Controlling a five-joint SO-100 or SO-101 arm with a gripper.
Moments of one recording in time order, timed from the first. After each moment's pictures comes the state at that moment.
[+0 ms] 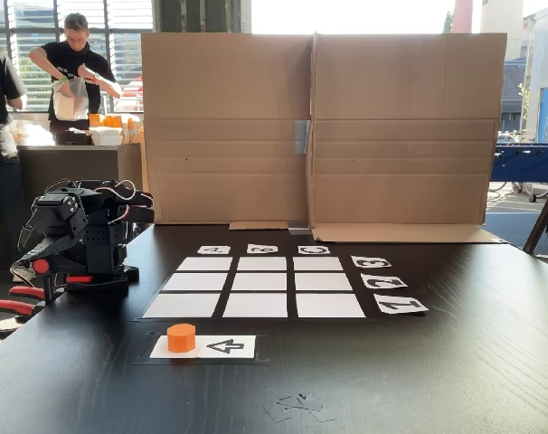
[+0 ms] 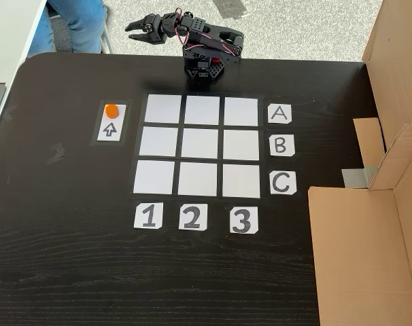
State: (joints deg) arm 95.9 187.4 174.7 38.9 86.6
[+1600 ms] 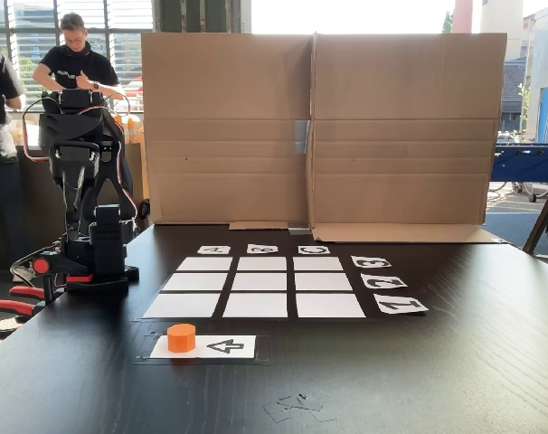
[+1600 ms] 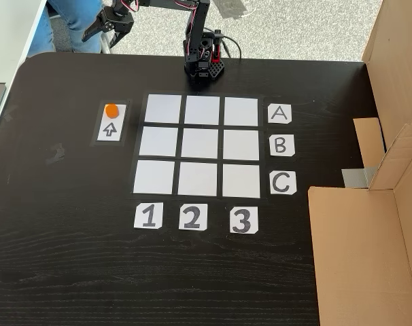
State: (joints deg) arm 73.0 98.0 80.7 85.0 72.9
